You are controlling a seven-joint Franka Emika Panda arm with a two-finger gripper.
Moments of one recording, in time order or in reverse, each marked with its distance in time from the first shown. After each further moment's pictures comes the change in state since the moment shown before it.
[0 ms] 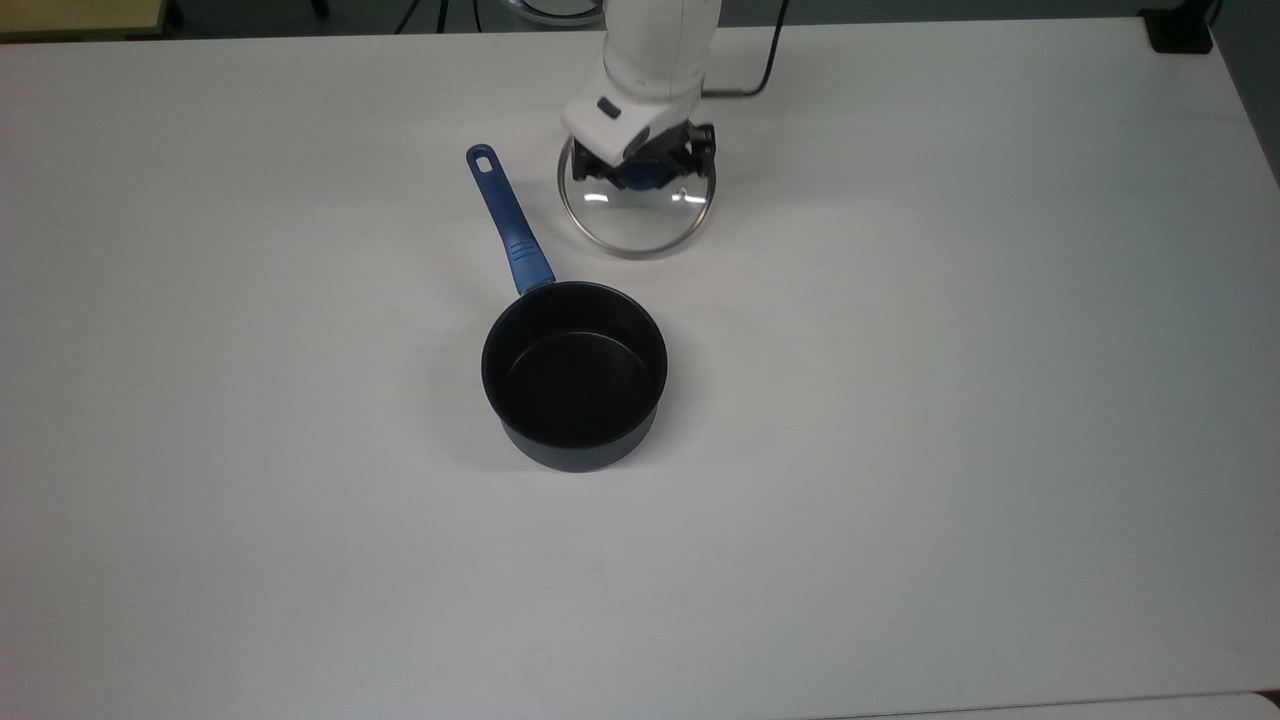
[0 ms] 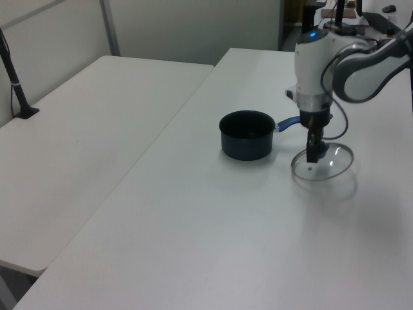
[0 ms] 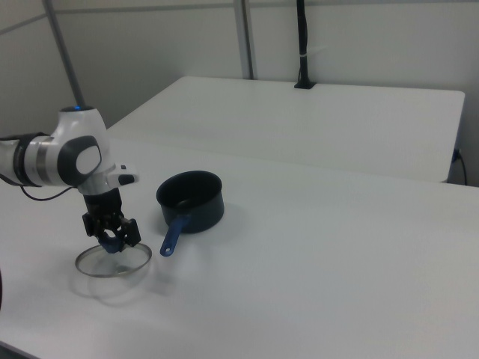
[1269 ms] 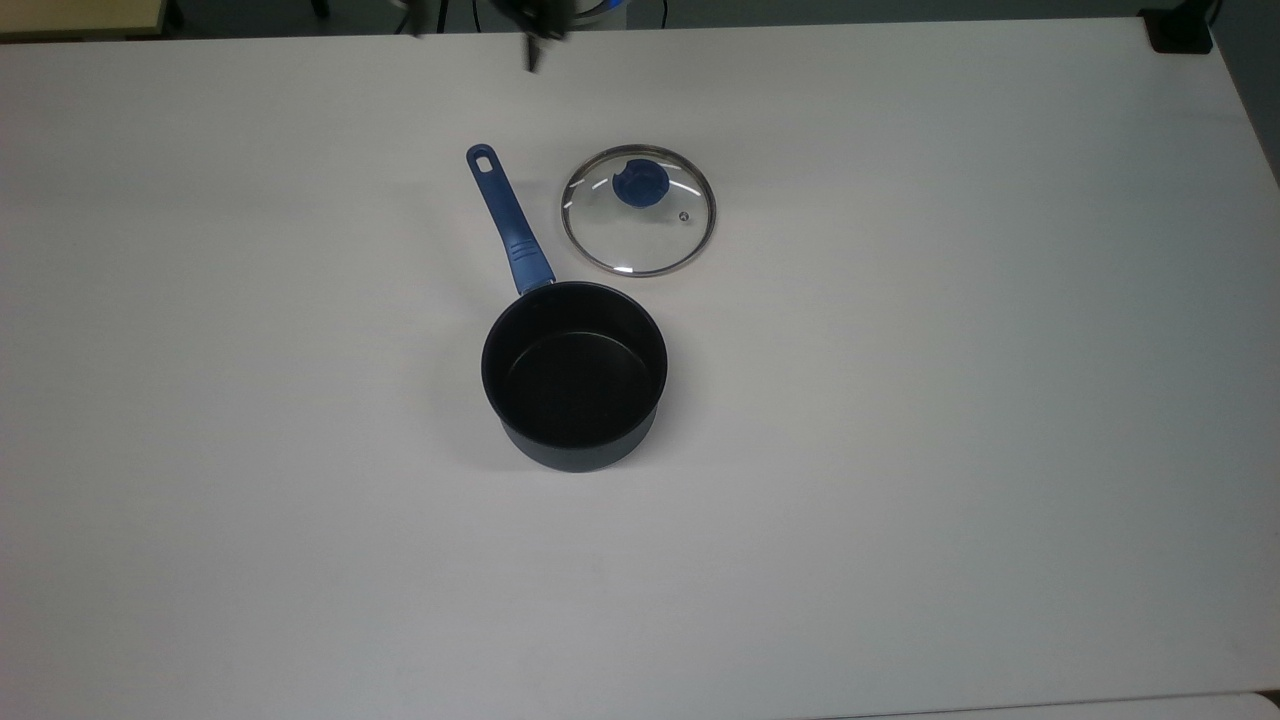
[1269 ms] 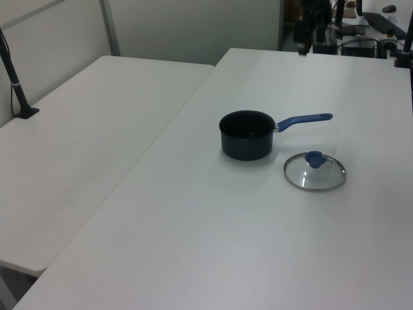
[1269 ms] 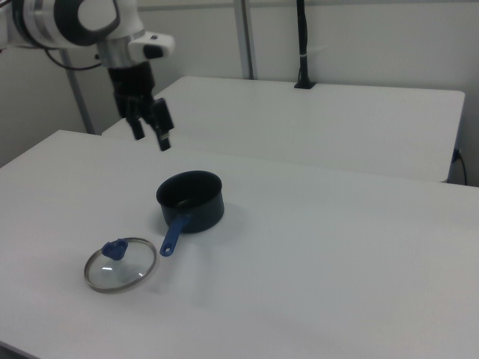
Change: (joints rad) arm -0.143 -0.066 -0.112 0.612 -0.015 -0.569 0.072
